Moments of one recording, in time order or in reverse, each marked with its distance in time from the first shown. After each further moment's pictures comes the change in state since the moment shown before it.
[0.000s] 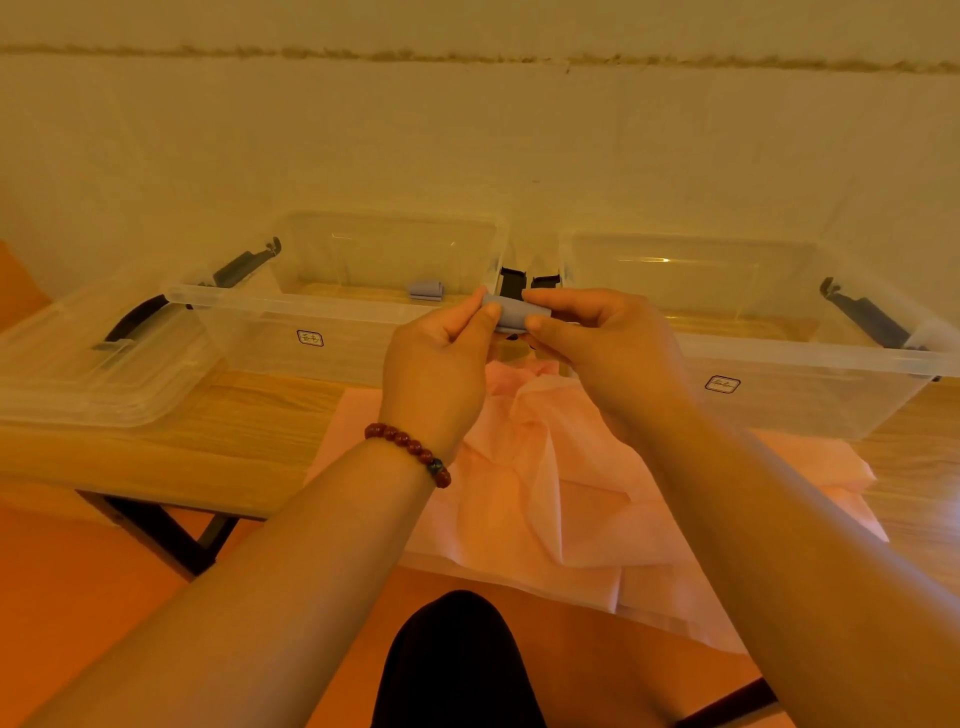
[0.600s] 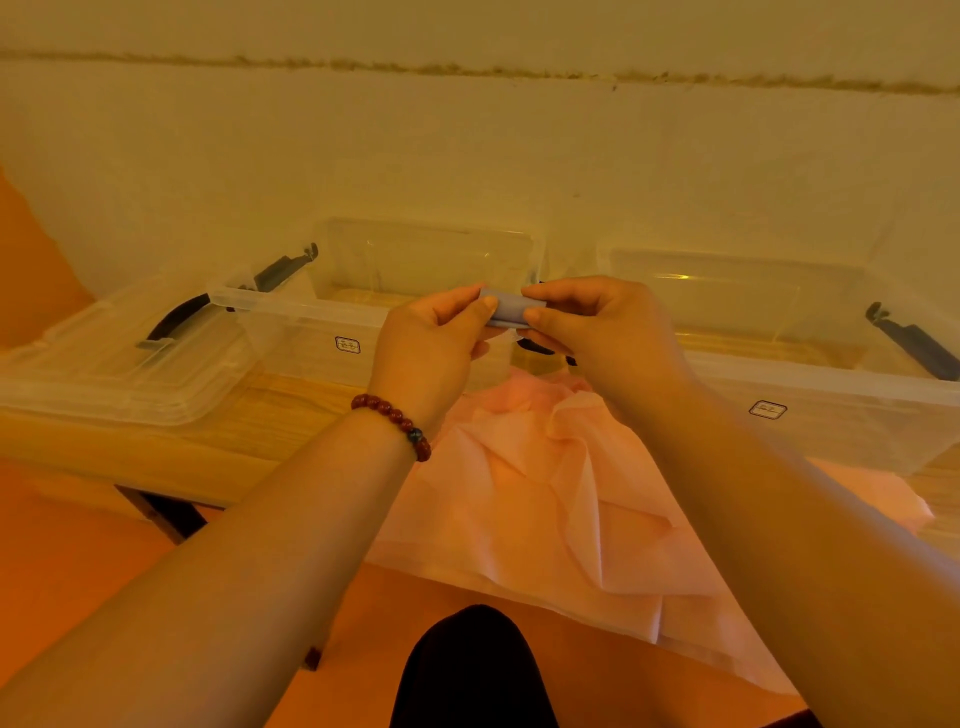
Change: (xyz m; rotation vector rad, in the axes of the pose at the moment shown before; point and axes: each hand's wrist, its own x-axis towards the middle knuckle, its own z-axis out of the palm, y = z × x) left_hand 0.036 0.002 -0.036 -0.054 -0.036 -0.058; right_hand 0.023 -0.012 0.031 -0.103 -0.035 -0.019
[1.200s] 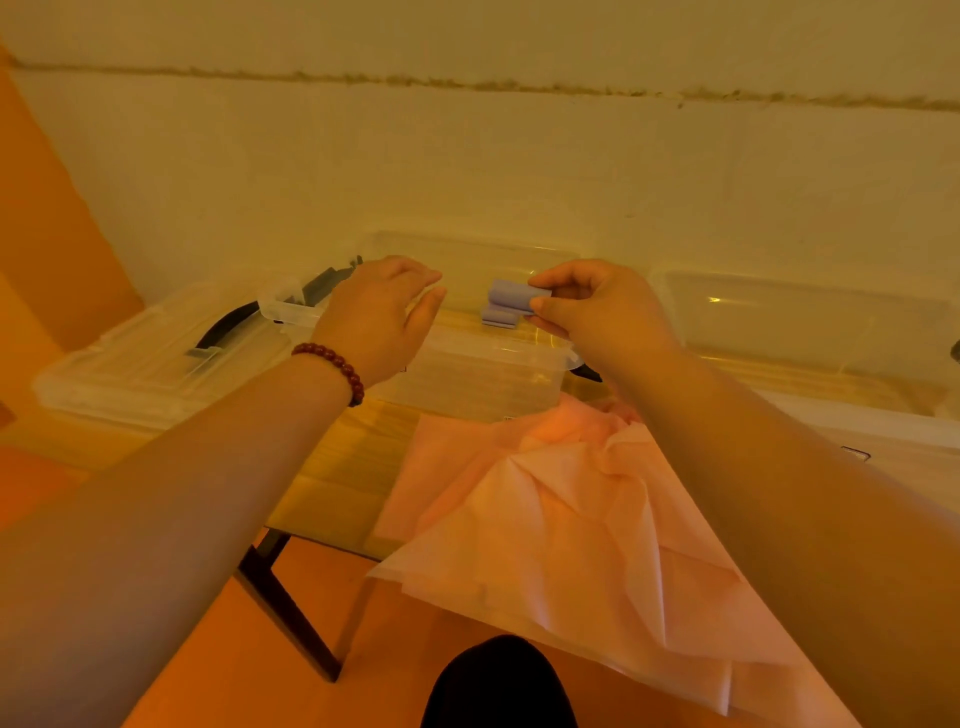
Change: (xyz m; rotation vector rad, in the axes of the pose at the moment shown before) left_hand 0.083 -0.004 -0.099 1.150 -0.084 0.563; right_hand 0.062 0.001 0.044 -0.061 -0.057 -0.005
